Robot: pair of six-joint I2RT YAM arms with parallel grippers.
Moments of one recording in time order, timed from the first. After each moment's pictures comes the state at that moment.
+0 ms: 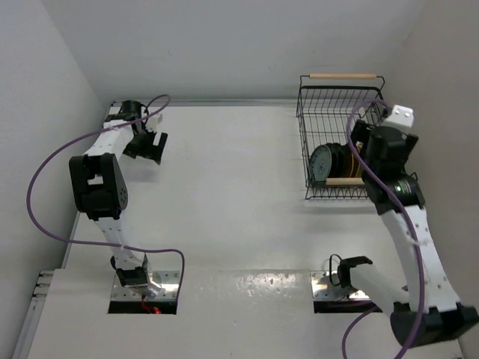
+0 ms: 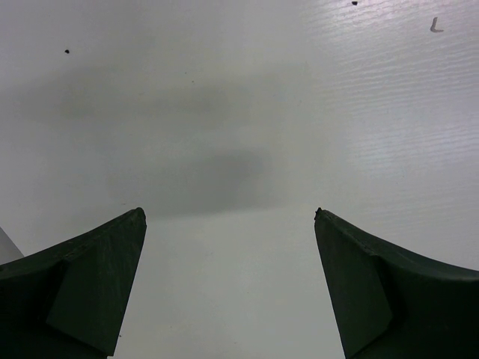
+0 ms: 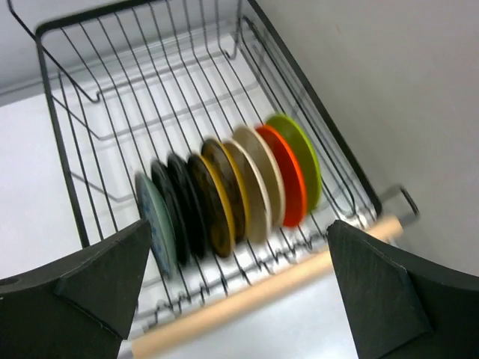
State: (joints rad) left arm 0.11 1.92 1.55 -0.78 0.04 0.31; right arm 0.15 0.98 1.07 -0.49 0.56 0.15
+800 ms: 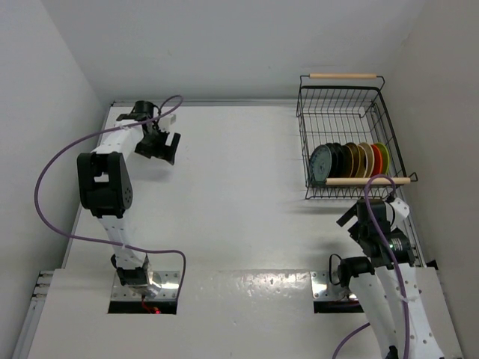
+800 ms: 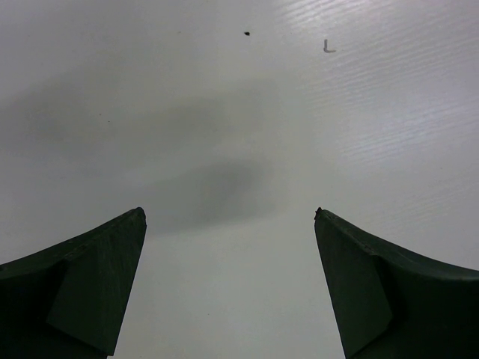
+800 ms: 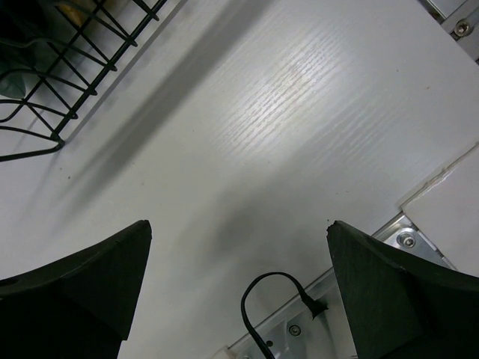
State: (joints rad) left arm 0.04 1.94 1.56 -0.77 0.13 0.28; right arm 0.08 0.45 0.54 -1.06 0.44 0.78
